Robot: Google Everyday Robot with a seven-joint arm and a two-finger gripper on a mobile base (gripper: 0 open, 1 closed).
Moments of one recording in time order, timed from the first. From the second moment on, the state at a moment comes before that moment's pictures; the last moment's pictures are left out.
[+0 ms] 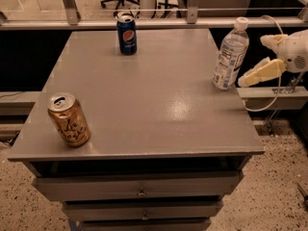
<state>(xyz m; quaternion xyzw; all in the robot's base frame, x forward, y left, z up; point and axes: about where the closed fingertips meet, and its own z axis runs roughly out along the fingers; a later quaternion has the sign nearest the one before) 0.620 -0.287 0.912 -0.44 0.76 0.13 0.46</state>
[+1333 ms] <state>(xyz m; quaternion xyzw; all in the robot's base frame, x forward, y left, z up) 0.652 -0.239 0.922 -0.41 0.71 0.22 0.52</state>
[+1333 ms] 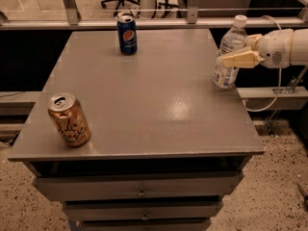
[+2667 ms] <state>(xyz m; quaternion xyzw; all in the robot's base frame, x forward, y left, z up) 0.643 -0.194 0.988 -0.46 0.68 0.23 0.53</state>
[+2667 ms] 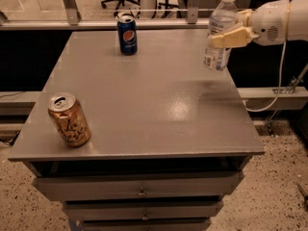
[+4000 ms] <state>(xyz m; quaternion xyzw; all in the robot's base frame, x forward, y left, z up) 0.567 -0.029 0.973 -0.48 0.59 0.41 0.50</state>
